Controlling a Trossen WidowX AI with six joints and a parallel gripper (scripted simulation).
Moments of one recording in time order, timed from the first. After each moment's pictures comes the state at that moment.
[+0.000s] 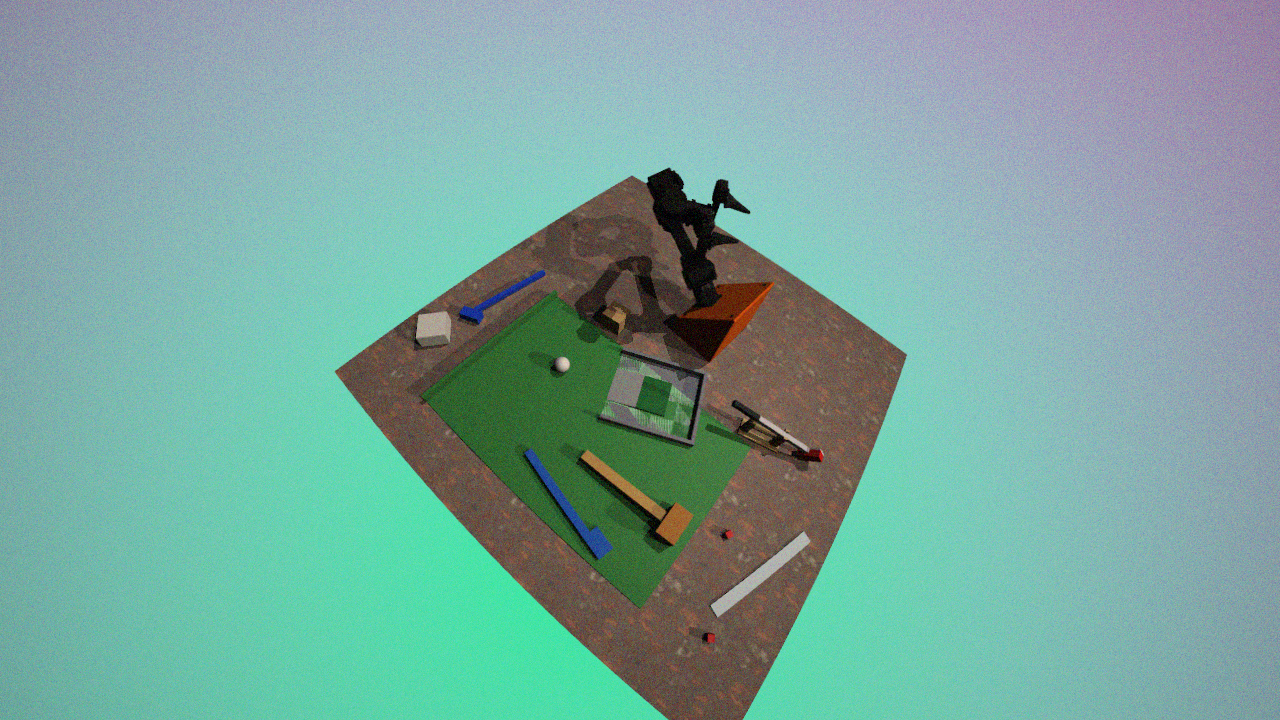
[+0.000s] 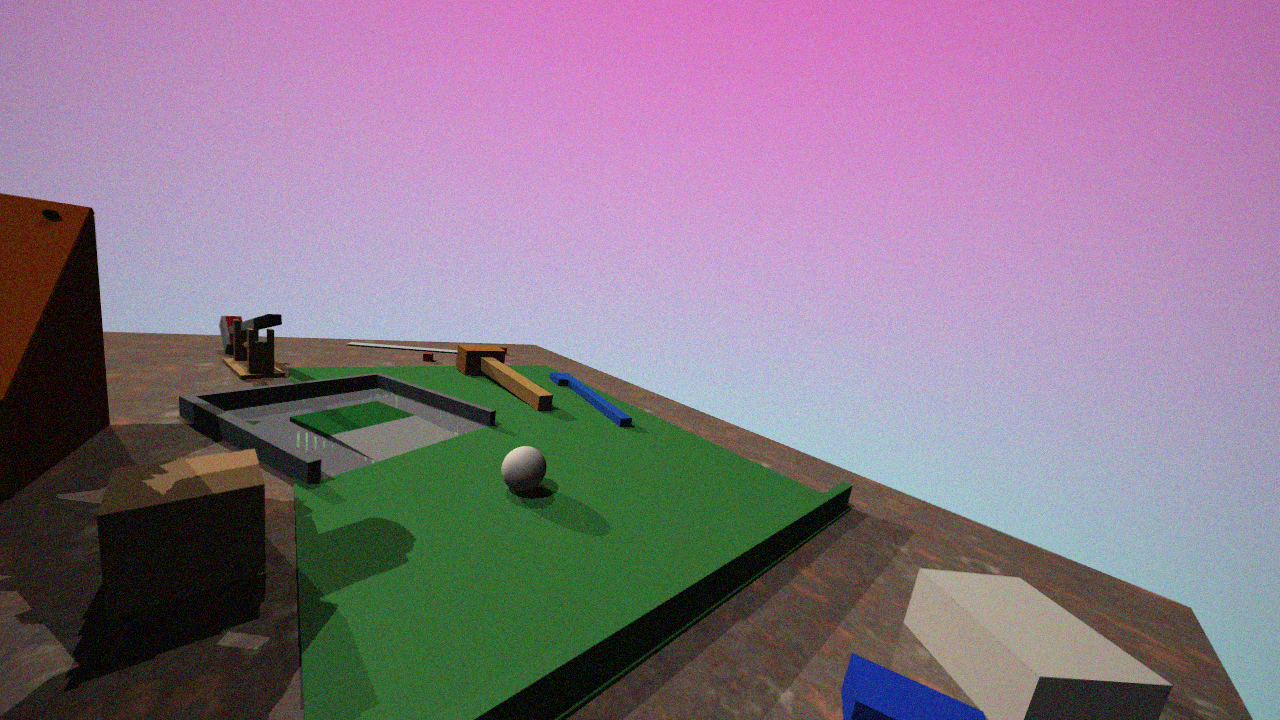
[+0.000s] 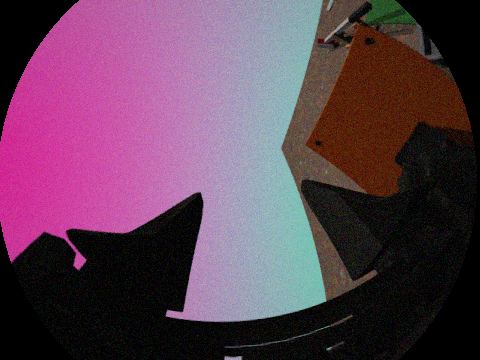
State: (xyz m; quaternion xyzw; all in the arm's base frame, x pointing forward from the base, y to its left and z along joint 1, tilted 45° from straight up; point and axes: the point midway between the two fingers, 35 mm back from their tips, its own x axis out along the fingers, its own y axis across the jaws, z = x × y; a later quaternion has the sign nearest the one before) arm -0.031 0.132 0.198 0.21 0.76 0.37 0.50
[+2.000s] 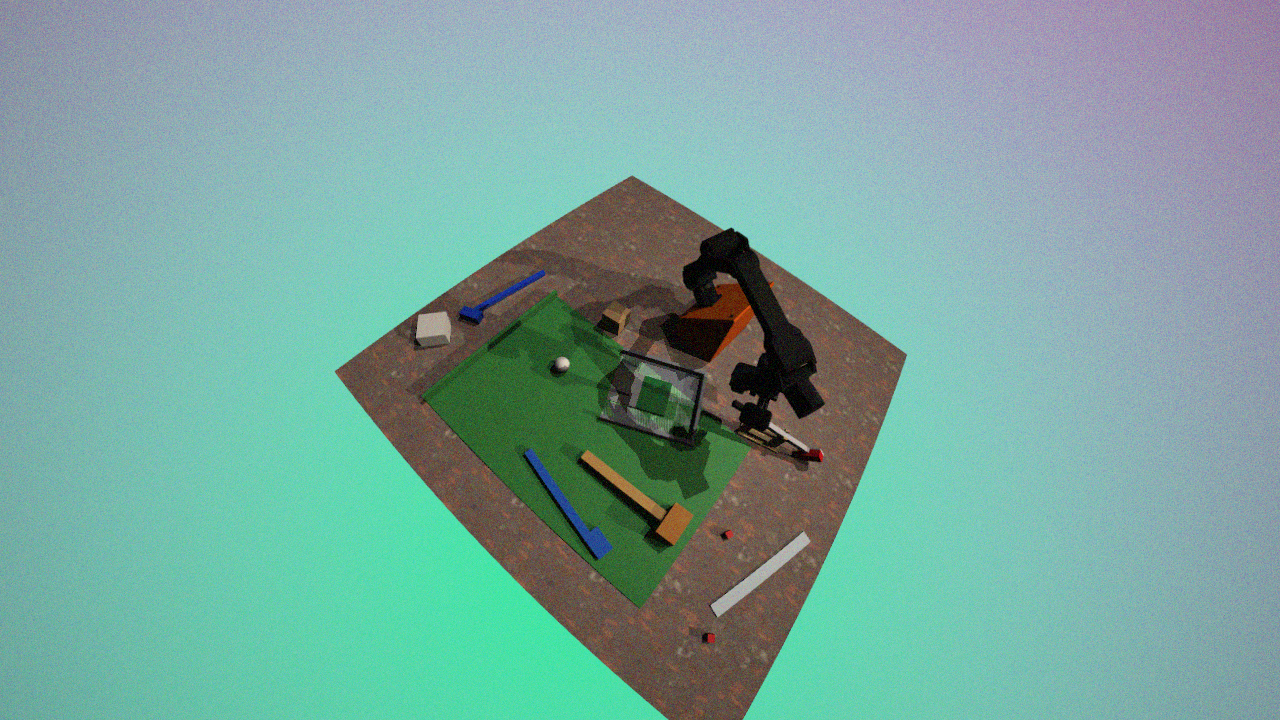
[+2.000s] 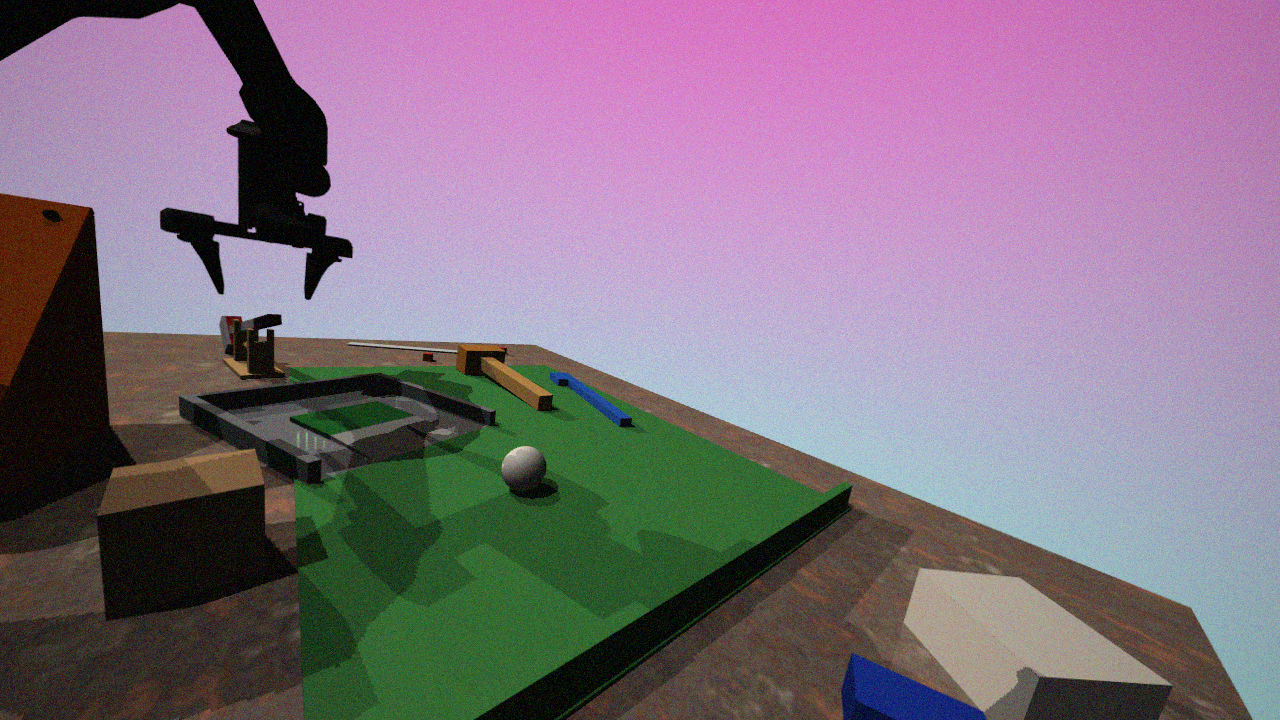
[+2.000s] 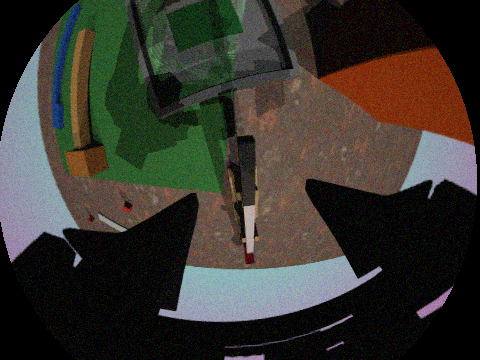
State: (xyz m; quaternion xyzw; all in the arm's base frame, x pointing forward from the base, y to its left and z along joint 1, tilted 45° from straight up) arm 0.230 0.216 -0.144 0.22 0.38 -0.64 0.64
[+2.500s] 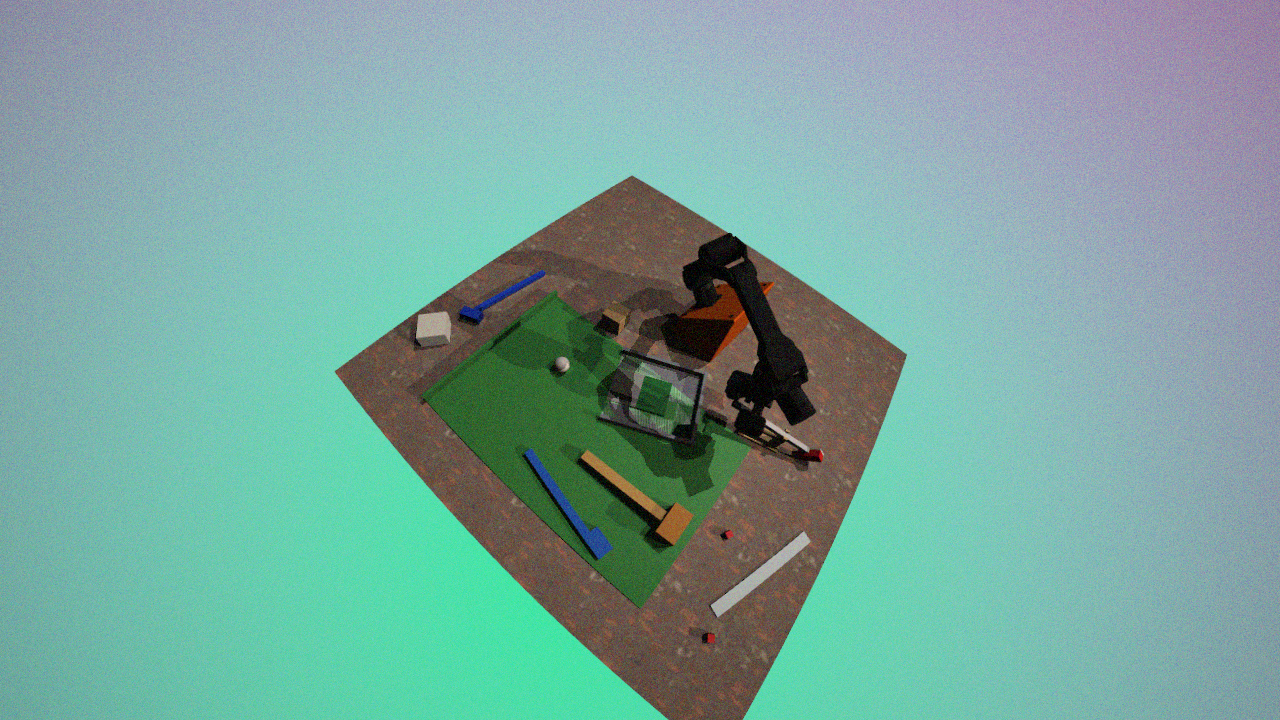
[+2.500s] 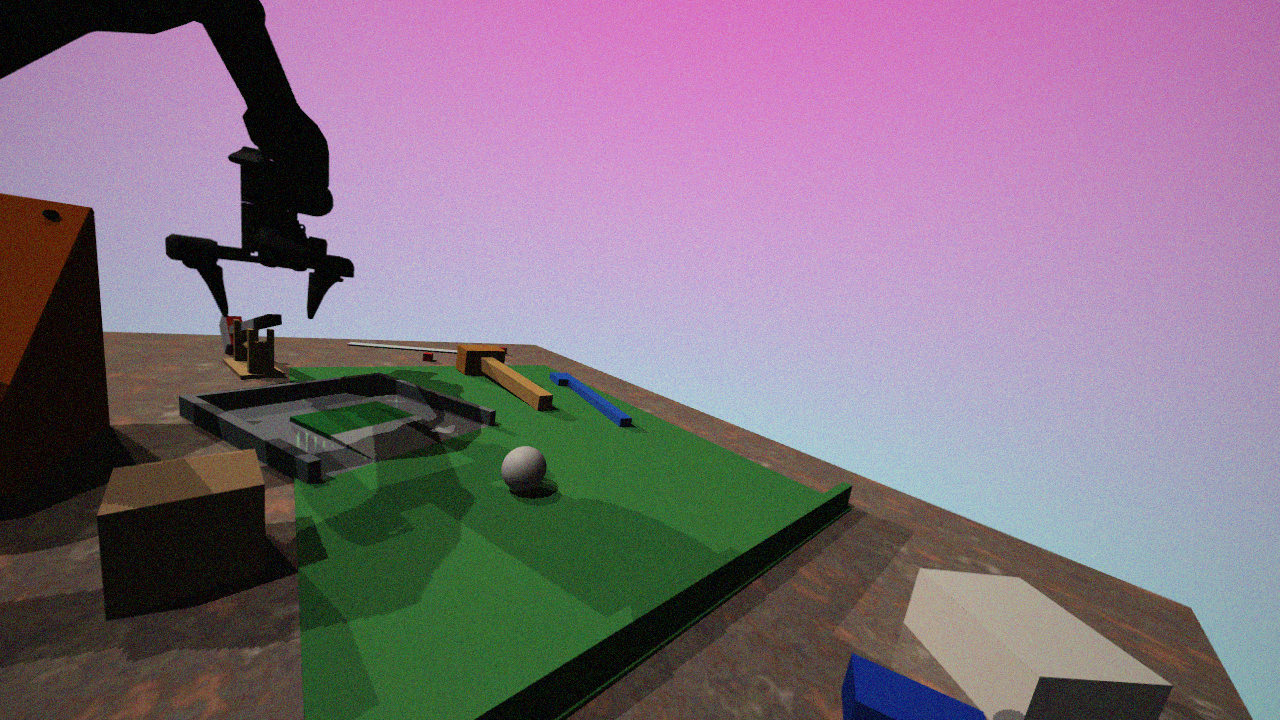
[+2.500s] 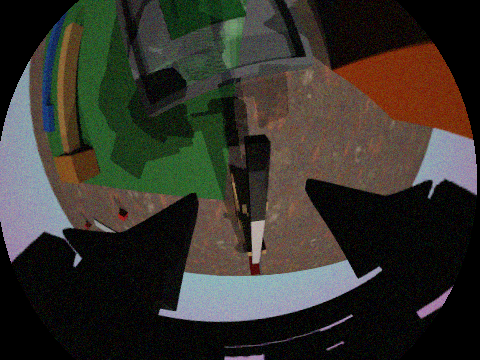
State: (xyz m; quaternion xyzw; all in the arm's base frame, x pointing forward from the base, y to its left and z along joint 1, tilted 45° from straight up) arm 0.231 0.198 -0.169 0.23 0.37 -0.63 0.64
